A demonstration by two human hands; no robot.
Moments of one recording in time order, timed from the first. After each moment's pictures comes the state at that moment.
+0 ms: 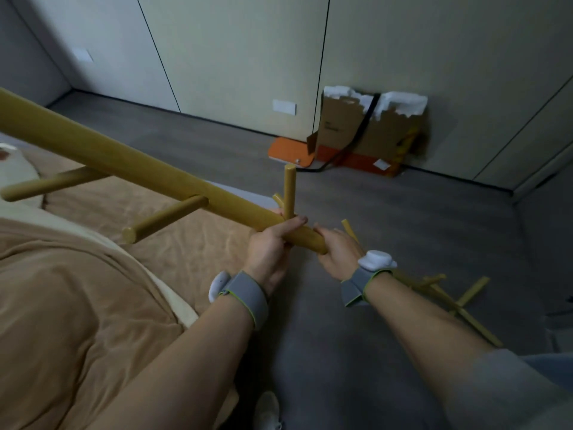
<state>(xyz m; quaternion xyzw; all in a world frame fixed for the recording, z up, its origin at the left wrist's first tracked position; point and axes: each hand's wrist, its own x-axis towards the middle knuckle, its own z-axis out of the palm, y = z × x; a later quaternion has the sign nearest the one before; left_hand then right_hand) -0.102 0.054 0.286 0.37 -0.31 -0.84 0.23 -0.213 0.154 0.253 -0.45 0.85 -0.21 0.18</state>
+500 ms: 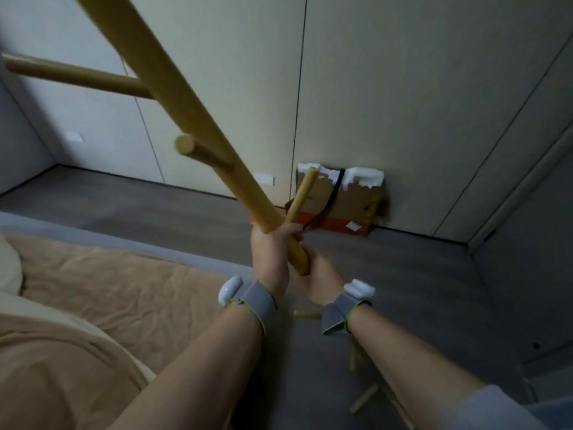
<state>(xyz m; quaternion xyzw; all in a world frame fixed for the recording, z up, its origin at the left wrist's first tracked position) -0.143 0.025 0.439 0.25 -0.46 -0.77 0.35 -0.207 0.108 0.389 -0.38 0.85 -0.33 0.13</state>
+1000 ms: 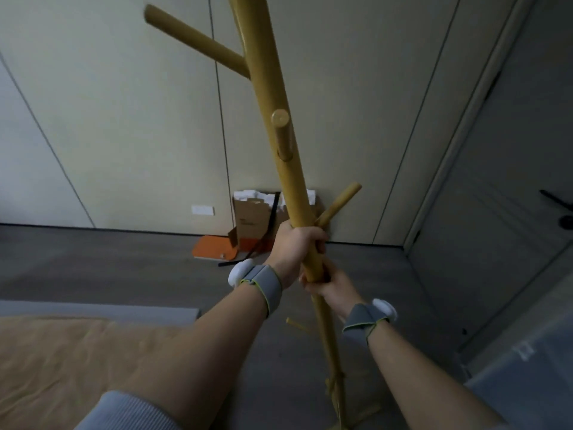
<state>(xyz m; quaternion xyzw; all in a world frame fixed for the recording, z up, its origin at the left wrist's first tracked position) -0.298 0.197 0.504 0.12 -0.63 -0.76 0.12 -0.339 0.307 0.422 -0.20 0.75 -0.60 0.20</state>
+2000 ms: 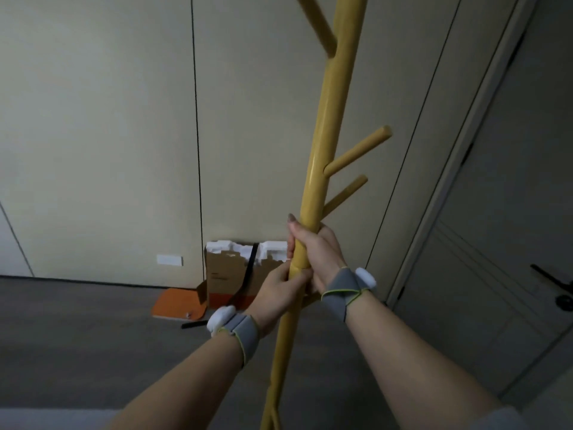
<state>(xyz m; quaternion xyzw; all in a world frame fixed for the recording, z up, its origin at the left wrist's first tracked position) -0.452 0.116 0.503 0.04 -0.67 -0.73 0.10 -0.506 0.188 0.571 -0.19 0.65 -0.72 0.12</state>
